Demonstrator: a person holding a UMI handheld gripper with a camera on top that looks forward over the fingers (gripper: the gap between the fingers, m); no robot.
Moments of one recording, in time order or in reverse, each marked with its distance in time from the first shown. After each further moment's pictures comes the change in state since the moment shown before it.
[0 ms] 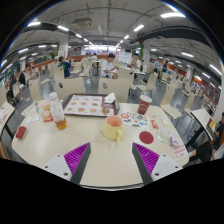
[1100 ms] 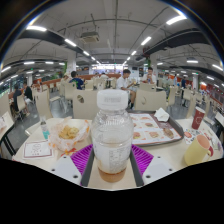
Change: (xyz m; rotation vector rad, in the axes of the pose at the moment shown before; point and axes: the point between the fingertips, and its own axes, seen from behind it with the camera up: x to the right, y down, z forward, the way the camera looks) arm -0.294 -0.085 0.244 0.236 -0.108 0.048
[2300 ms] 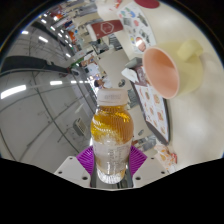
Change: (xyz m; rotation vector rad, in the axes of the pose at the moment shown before) arm 0.167 -0.141 -0.081 -0.036 -0.670 1.907
